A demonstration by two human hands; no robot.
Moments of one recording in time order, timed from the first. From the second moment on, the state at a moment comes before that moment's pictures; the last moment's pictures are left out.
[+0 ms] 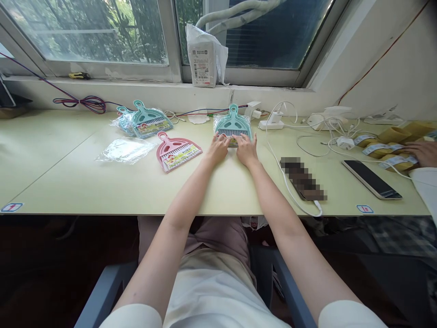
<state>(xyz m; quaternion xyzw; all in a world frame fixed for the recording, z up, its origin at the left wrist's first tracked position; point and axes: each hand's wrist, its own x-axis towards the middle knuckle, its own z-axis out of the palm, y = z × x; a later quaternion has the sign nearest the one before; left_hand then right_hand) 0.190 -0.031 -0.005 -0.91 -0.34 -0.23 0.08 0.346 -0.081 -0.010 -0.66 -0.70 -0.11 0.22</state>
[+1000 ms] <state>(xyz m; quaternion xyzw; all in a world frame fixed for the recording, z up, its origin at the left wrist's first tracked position) 0.186 -0.031 0.002 -0.85 -0.46 -0.25 0.07 0.352 -0.082 -0.006 -0.80 -0.56 -0.16 0.16</state>
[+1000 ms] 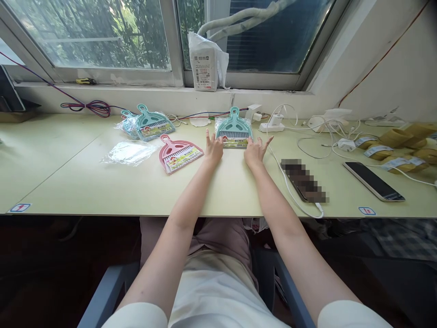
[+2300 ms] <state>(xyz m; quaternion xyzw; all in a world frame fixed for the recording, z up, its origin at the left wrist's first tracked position) 0.183 -0.032 -0.004 -0.85 -0.47 -0.23 0.05 0.362 -0.074 -0.019 -0.80 -0.55 -0.15 0.20</state>
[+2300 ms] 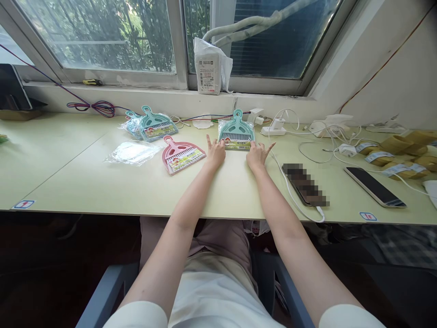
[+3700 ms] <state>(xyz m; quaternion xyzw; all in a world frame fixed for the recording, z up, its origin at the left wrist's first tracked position) 0.188 -0.032 -0.011 -0.90 -0.36 -0.24 0.04 0.353 -0.076 -0.015 -0.67 -0.68 -0.11 0.27</state>
